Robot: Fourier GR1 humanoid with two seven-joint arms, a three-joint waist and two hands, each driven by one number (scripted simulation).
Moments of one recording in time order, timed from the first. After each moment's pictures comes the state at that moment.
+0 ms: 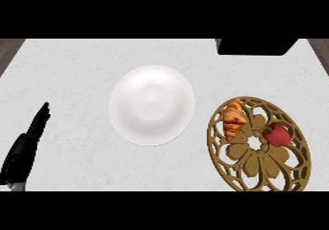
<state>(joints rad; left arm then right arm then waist) 0.06 0.46 -0.09 -1.45 0.00 0.19 -0.14 0.01 -0.75 -0.14 -1.28 0.04 0.43 -0.76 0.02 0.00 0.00</state>
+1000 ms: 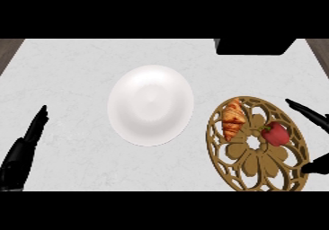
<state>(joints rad) 0.11 0.42 -0.04 -1.52 -0.05 0.15 -0.12 -0.21 -0.69 0.07 -1.02 0.30 0.31 -0.87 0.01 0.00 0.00</state>
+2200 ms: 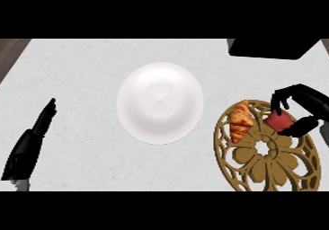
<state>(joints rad) 0.04 0.37 -0.01 -1.50 -0.11 0.07 -0.12 -0.53 -0.62 0.17 -0.78 0.53 0.23 -0.72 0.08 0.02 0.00</state>
